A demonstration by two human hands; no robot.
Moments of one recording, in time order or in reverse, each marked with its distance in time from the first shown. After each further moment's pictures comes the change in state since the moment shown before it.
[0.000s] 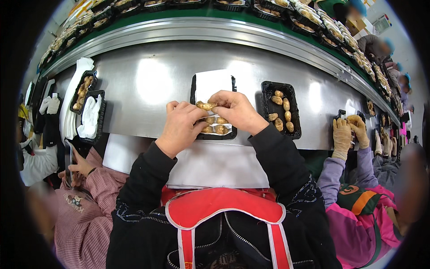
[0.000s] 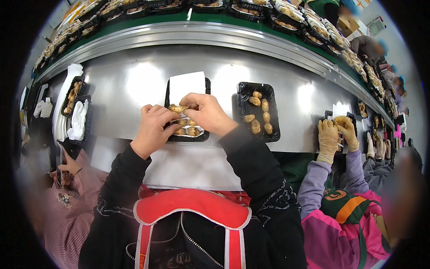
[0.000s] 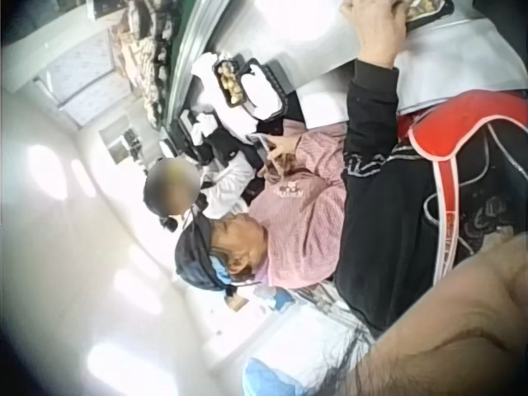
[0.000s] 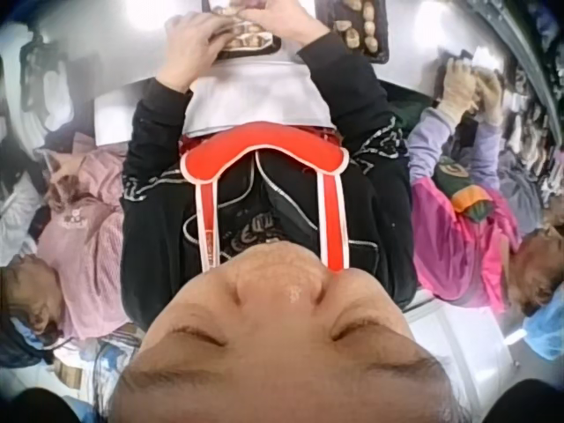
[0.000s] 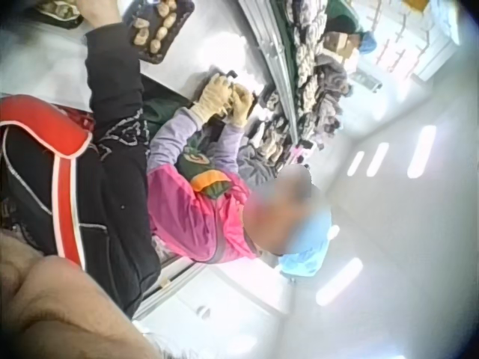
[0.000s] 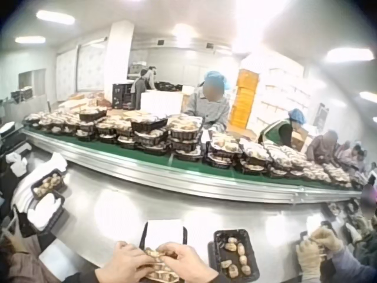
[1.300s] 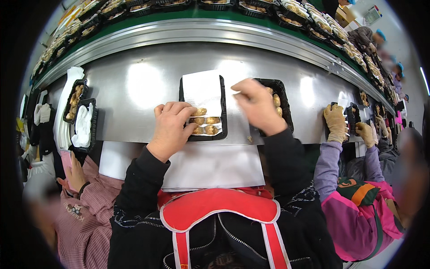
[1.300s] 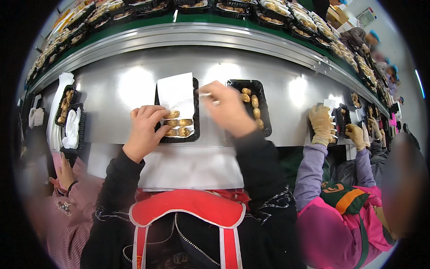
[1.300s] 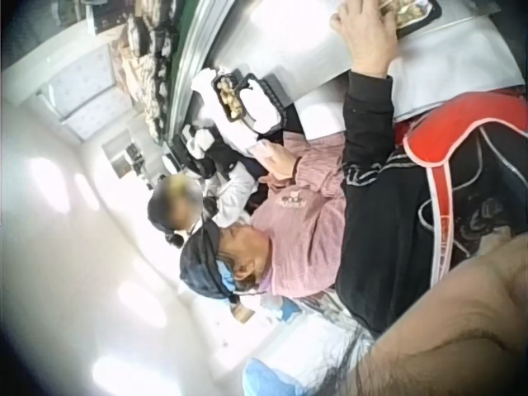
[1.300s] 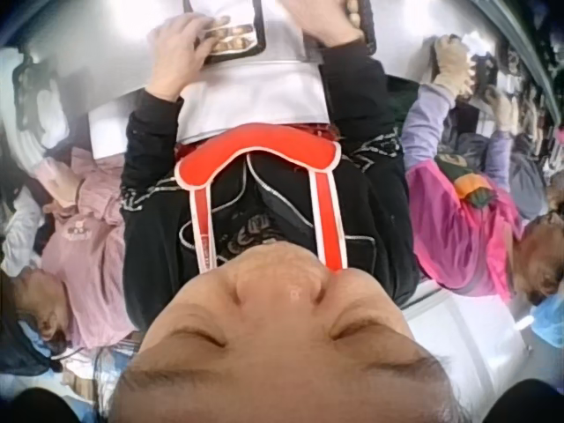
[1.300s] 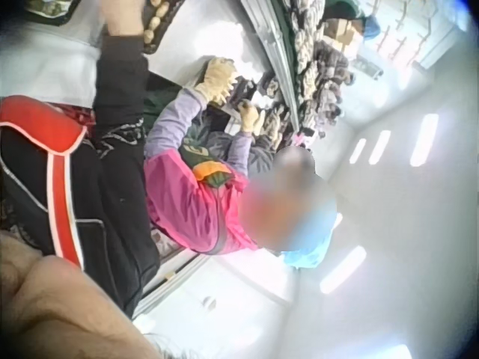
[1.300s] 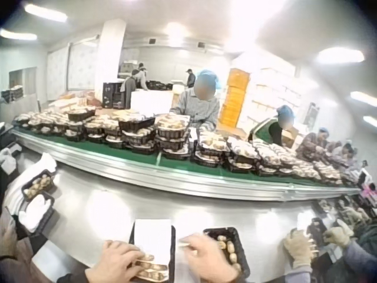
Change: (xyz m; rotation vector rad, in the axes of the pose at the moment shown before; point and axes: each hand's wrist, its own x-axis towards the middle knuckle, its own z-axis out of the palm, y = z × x) left_hand 0.002 0.001 0.002 0.050 -0.005 -0.023; right_hand -0.035 -0.014 -0.050 -0.517 0.354 -0.306
